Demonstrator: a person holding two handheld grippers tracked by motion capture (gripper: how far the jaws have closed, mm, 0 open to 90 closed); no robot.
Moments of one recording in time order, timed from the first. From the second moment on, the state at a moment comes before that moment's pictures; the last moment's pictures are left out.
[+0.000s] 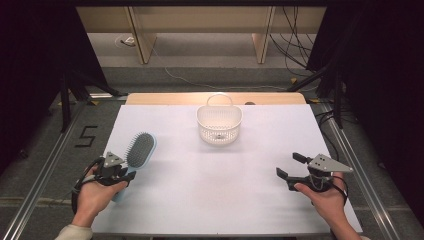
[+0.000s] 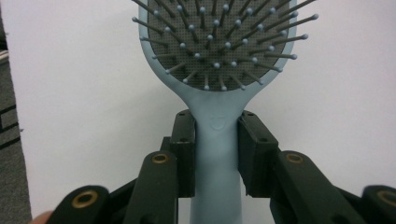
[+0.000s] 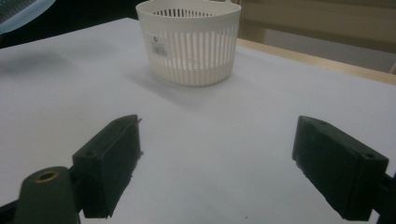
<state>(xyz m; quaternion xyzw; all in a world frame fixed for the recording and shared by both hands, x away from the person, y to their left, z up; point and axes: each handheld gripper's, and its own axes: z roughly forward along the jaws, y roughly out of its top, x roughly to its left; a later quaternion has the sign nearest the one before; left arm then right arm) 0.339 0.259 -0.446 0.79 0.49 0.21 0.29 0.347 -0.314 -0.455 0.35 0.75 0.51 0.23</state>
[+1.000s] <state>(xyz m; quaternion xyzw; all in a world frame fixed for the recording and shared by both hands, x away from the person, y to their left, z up) 0.338 0.264 -0.440 0.74 0.51 0.24 0.36 0.347 -0.314 -0.455 0.35 0.75 0.51 0.23</state>
